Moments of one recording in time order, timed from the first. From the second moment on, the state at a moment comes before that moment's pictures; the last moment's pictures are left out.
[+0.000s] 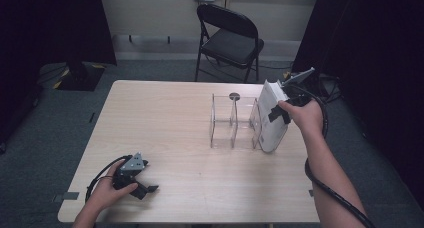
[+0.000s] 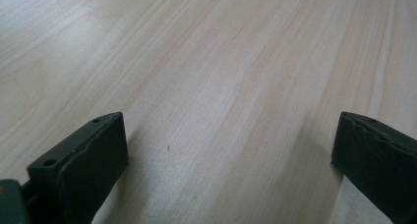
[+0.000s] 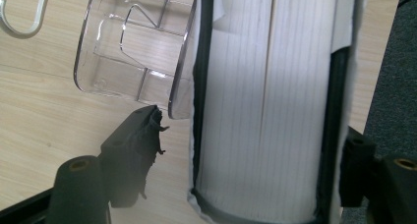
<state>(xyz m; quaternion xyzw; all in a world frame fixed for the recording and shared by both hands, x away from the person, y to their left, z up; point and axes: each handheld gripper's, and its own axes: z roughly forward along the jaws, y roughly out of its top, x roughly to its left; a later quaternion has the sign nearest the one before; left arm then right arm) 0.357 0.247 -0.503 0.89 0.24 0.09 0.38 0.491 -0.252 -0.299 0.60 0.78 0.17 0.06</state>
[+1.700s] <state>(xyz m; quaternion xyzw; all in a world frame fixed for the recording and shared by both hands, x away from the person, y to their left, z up) 0.357 0.247 -0.503 0.89 0.24 0.09 0.37 0.454 -0.257 -0.307 0.55 0.81 0.17 0.05</state>
